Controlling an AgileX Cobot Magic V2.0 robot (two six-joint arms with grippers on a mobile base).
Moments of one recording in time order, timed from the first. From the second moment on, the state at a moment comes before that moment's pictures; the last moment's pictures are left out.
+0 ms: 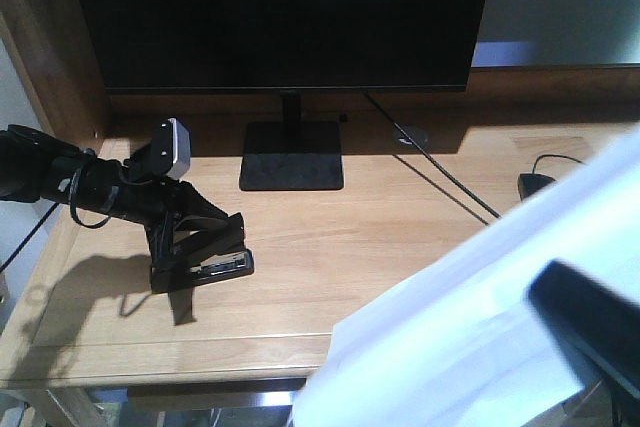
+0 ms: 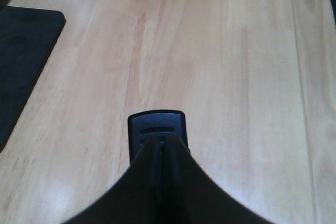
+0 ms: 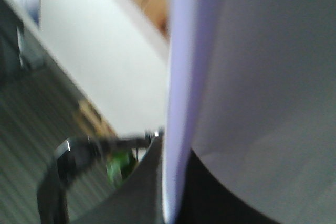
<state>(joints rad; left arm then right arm) -0.04 2.07 -1.30 -1.19 0.98 2.12 0.18 0.46 -0.27 -1.17 -0.74 1.86</state>
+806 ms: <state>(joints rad) -0.04 2.07 -1.30 -1.19 0.98 2.12 0.30 1.08 -0.66 -1.77 -0.87 2.08</state>
